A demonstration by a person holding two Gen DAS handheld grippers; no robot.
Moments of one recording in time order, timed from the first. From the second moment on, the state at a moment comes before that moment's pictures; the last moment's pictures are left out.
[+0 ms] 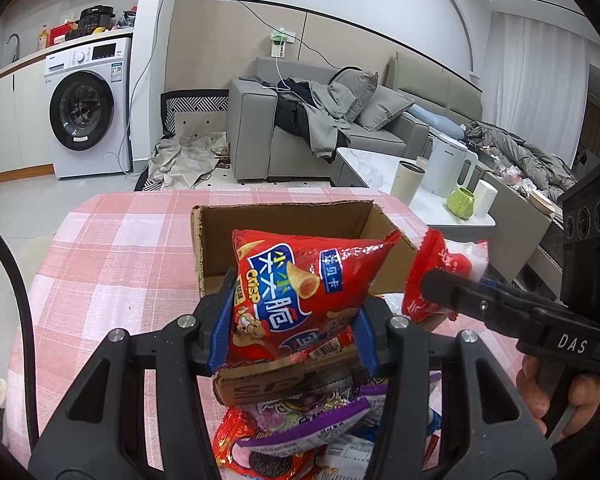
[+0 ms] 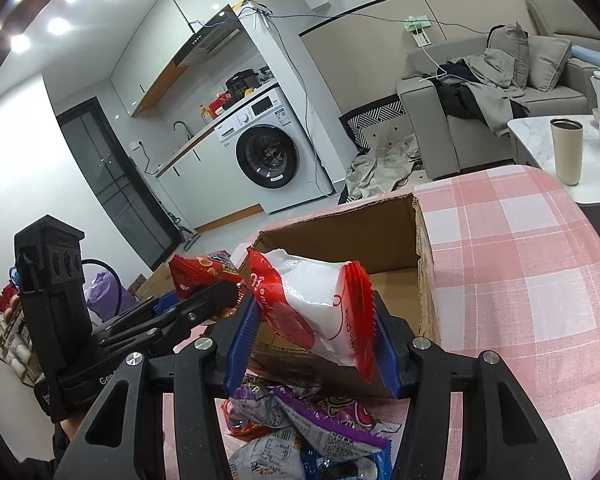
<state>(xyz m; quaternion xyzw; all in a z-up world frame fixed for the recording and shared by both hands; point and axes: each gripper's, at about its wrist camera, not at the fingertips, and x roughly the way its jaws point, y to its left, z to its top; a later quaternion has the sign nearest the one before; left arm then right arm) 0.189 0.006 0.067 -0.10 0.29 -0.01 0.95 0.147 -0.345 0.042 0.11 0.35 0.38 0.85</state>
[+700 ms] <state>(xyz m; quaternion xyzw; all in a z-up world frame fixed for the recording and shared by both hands) 0.217 -0.001 0.025 -0.06 0.33 -0.02 0.94 0.166 -0.338 0.020 0.09 0.36 0.37 0.85</state>
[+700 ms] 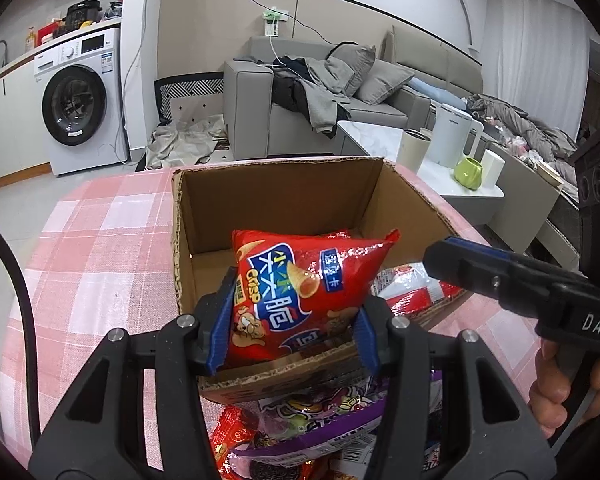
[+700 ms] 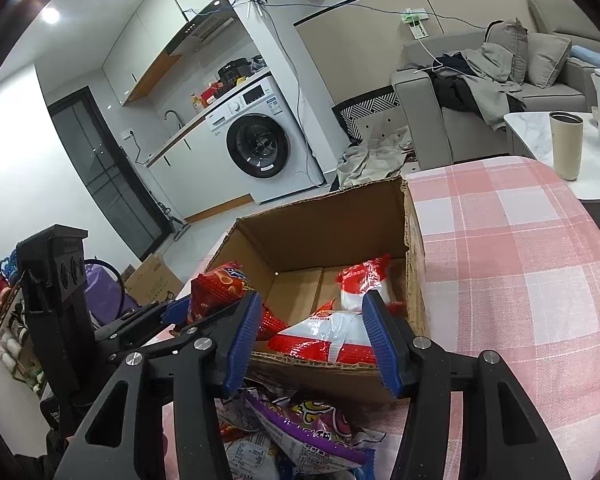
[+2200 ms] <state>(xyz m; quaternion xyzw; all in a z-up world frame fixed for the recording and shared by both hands) 0.095 0.005 0.043 -0.06 0.32 0.00 0.94 0.092 -0.389 0.012 0.05 0.36 0.31 0.88</state>
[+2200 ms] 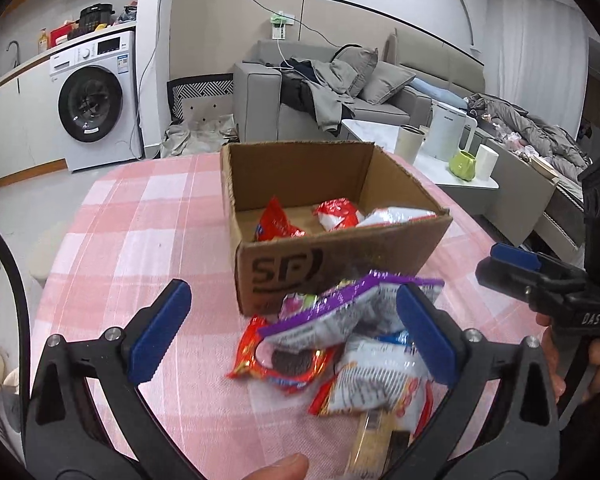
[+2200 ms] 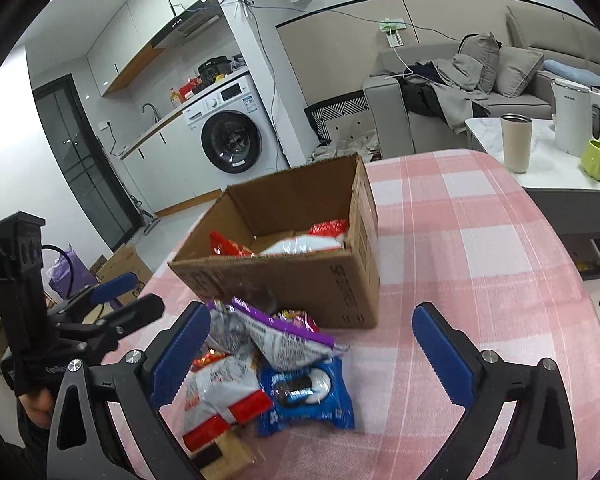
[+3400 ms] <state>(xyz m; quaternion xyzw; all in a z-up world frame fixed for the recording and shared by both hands) 0.096 -0.005 0.011 -0.07 0.37 -0.04 0.93 0.092 -0.373 -0.047 -0.08 0.45 0.32 0.83</state>
